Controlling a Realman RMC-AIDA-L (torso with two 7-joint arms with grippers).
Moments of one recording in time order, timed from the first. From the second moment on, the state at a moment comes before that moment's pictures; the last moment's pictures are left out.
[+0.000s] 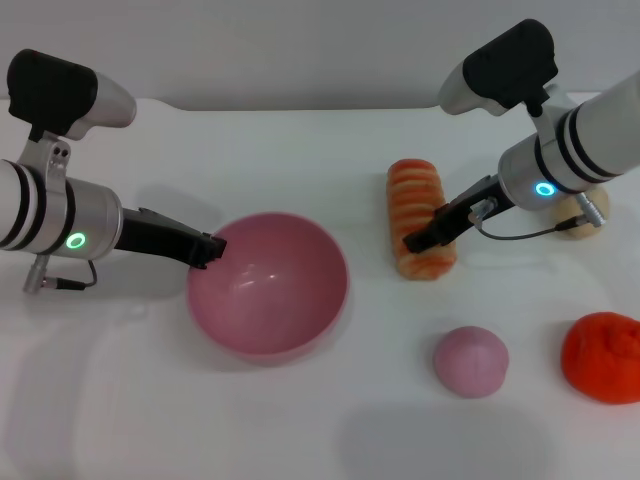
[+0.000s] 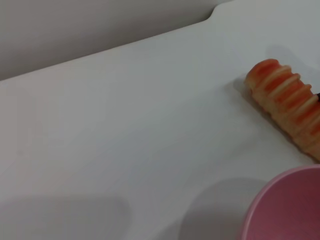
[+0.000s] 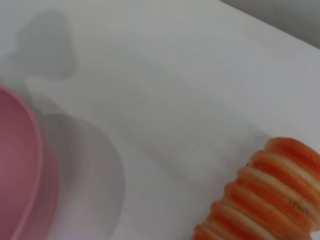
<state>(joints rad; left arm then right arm) -0.49 -2.06 1.34 1.08 2.31 1.12 -2.40 0.92 2.08 -1.25 -0.59 -2.51 -0.98 2.36</state>
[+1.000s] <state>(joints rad) -0.48 -2.06 1.35 1.08 2.30 1.13 -2.40 0.92 2.08 -1.29 -0.58 -2.51 -0.95 2.35</state>
